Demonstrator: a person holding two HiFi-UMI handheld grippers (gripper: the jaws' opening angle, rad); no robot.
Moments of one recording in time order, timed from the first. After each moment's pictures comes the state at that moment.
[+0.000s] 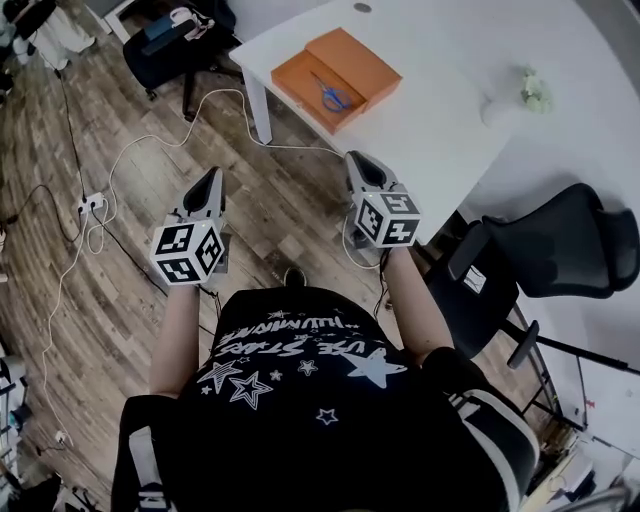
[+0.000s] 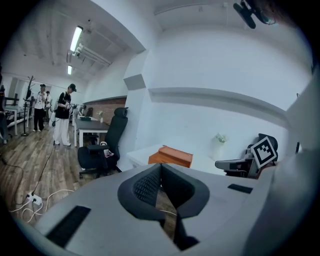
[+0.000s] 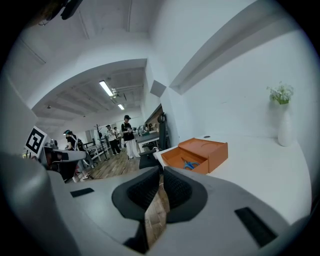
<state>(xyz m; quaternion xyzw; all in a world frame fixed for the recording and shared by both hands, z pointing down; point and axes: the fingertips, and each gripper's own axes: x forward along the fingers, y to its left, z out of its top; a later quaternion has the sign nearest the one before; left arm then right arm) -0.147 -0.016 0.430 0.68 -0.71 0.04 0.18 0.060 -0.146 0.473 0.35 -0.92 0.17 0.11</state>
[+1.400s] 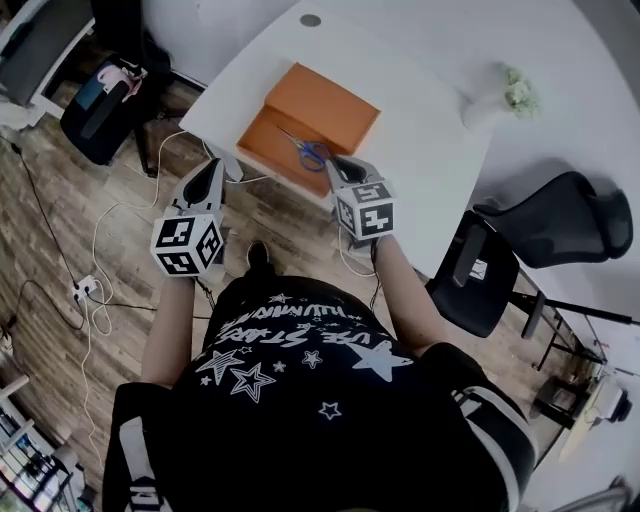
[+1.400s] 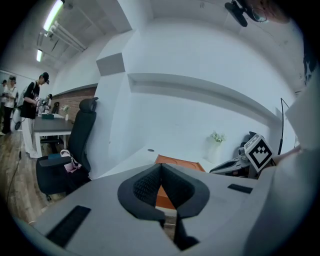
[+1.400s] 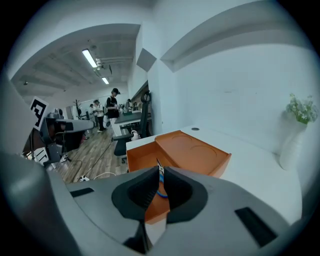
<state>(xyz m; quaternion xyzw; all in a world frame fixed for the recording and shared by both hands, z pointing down) -0.229 -0.318 0.435 0.79 -0.59 0.06 0.16 -0.029 -0.364 0.508 0.42 -0.86 0.16 0.25</state>
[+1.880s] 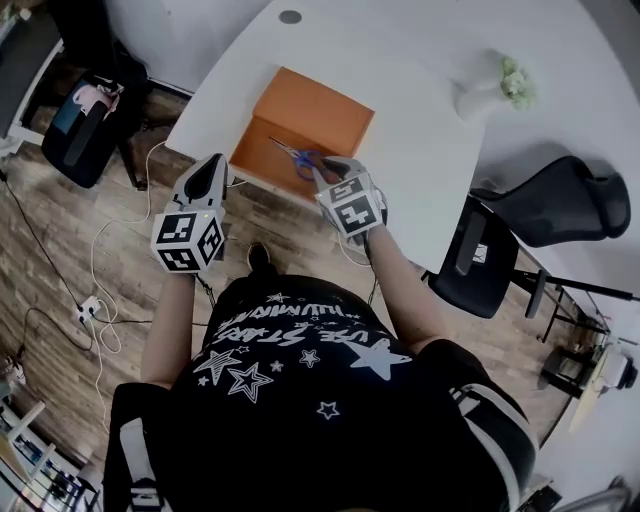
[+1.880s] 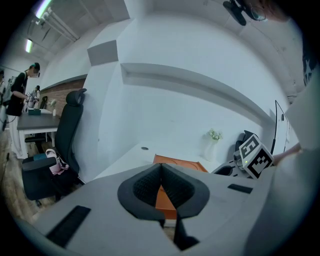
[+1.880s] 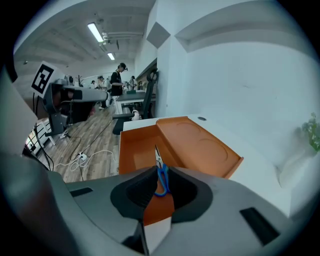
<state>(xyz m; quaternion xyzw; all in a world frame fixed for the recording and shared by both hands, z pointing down) -0.229 -0.393 0.450 0.82 -0.54 0.07 0.17 -0.053 -0.401 0.549 0.39 -0.83 0.14 0.37</state>
